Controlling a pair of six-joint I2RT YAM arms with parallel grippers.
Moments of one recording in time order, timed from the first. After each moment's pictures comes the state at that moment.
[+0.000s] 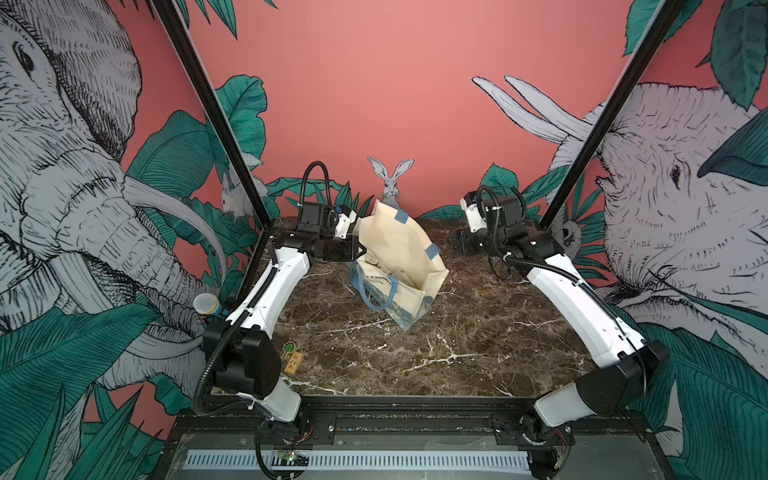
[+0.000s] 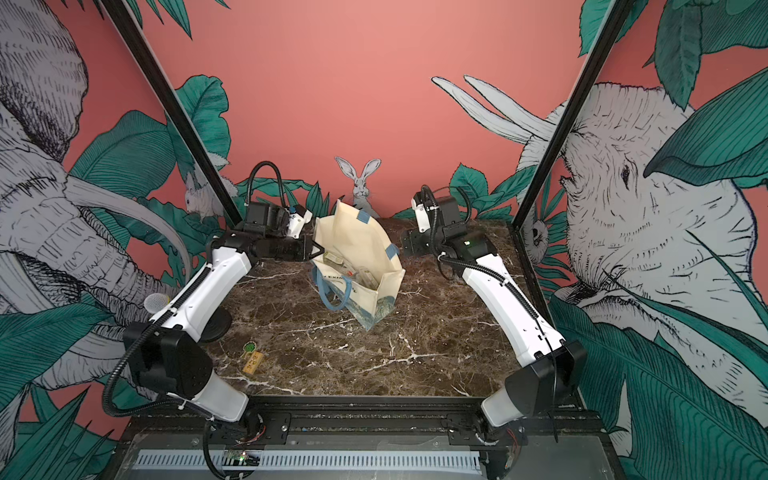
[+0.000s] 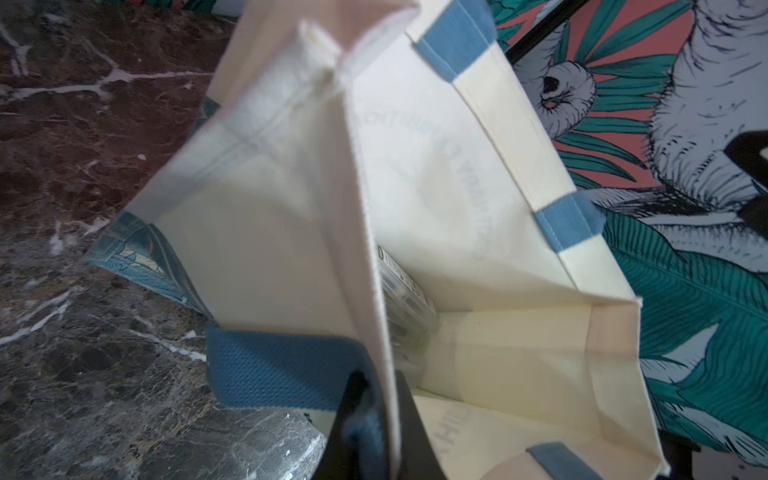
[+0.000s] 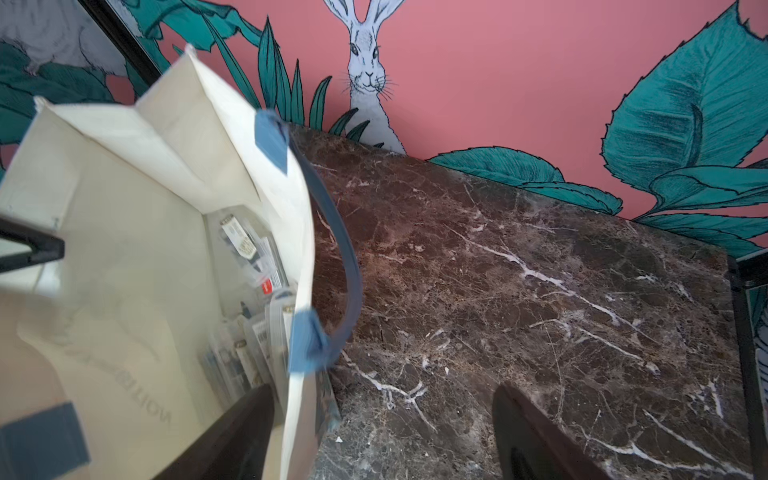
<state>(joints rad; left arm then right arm) -0.24 1.56 1.49 -0.75 0.57 -0.14 0.45 1.51 1.64 -0.75 0.00 0.09</state>
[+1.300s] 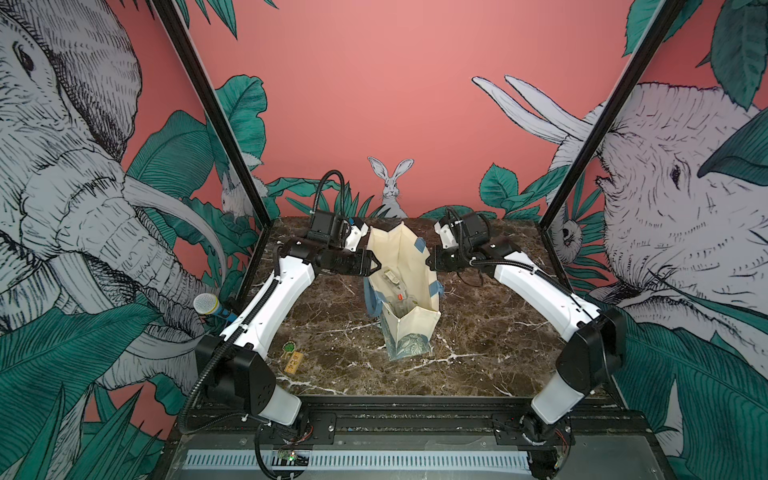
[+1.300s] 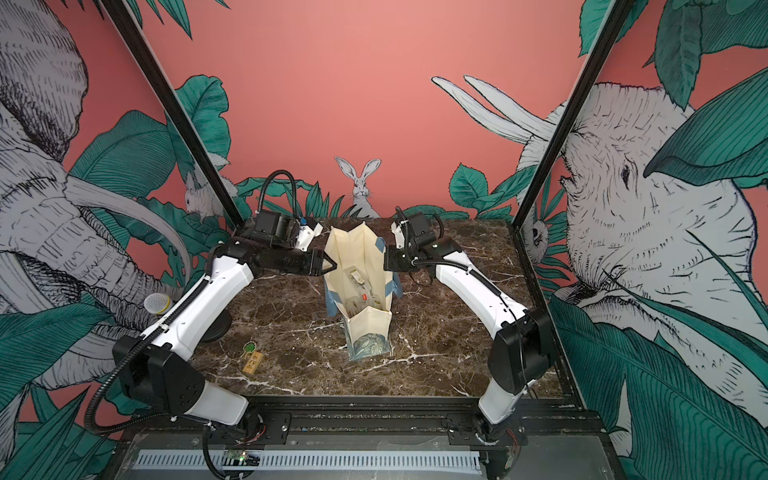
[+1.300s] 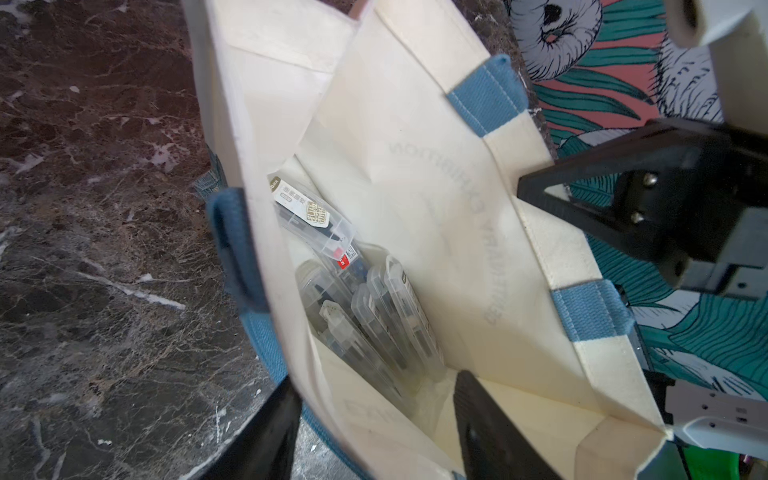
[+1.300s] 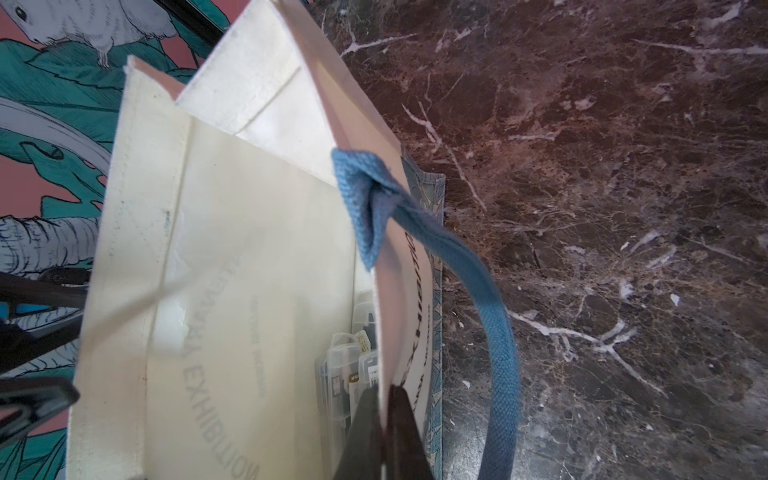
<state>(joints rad) -0.37 1.49 1.47 -0.89 0.46 -0.18 0.54 1.66 1.54 -0.69 -0.24 0.45</state>
